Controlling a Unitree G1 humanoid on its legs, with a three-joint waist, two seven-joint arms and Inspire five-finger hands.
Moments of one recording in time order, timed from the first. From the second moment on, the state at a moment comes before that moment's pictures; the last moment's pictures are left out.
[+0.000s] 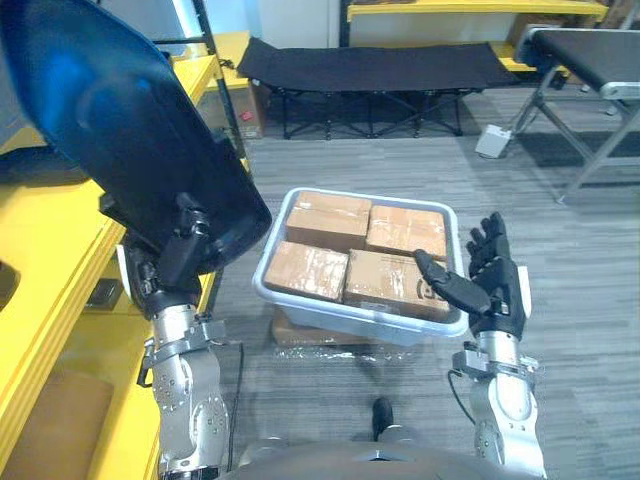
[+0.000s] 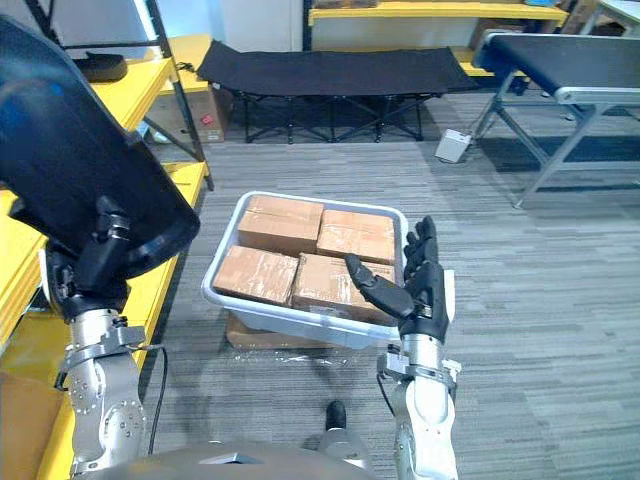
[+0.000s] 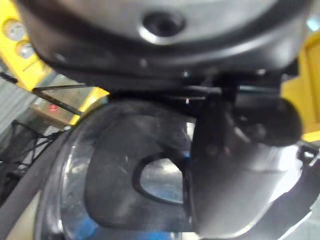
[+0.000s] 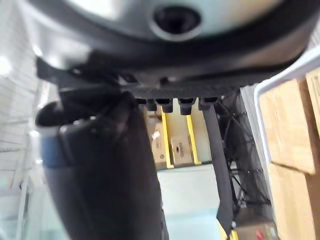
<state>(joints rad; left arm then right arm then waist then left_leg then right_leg) 0.25 -0.03 0.11 -0.34 -0.40 -0.39 0.14 0.28 -0.04 -0.03 -0.08 0.17 -0.31 -0.05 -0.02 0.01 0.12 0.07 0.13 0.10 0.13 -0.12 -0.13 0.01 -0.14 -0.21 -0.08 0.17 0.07</state>
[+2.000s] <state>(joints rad) 0.27 0.05 0.20 -0.50 -0.57 -0.35 -0.13 0.08 -0.15 -0.05 -0.30 0.07 -0.51 -0.01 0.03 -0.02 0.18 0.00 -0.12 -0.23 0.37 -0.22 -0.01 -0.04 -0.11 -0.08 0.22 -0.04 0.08</state>
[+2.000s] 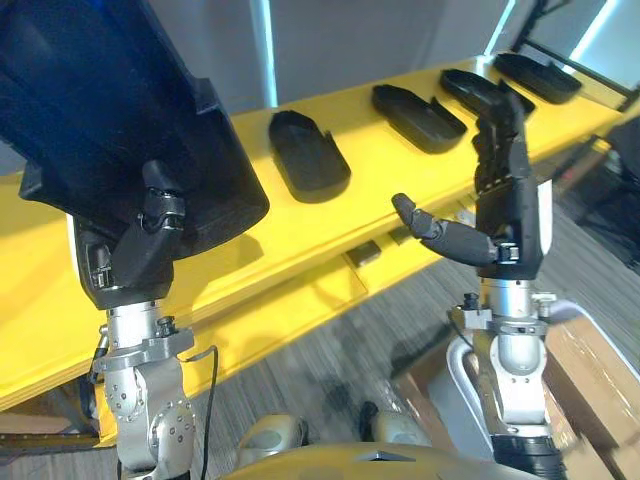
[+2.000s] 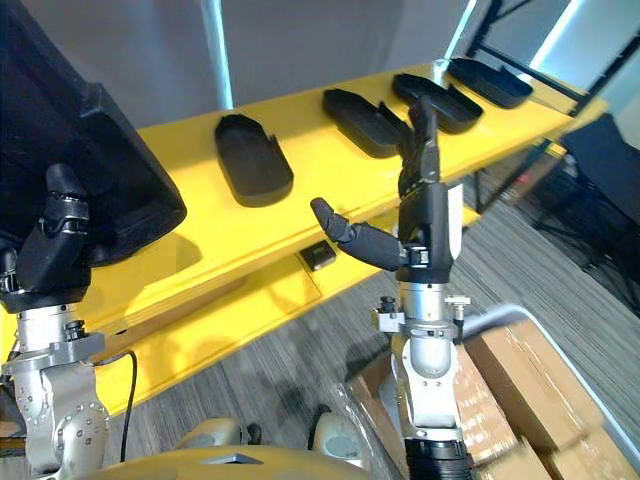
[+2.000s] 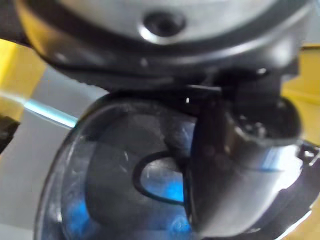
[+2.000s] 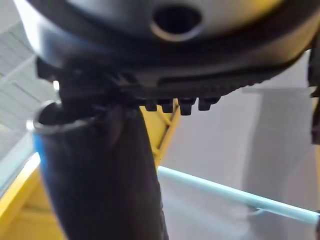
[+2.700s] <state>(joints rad) 0.37 0.01 0.15 -0.50 -0.53 -0.34 -0.15 0.16 -0.07 -0.14 -0.37 0.26 -0.51 0.10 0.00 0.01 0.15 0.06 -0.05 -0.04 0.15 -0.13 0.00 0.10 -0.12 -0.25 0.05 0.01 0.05</state>
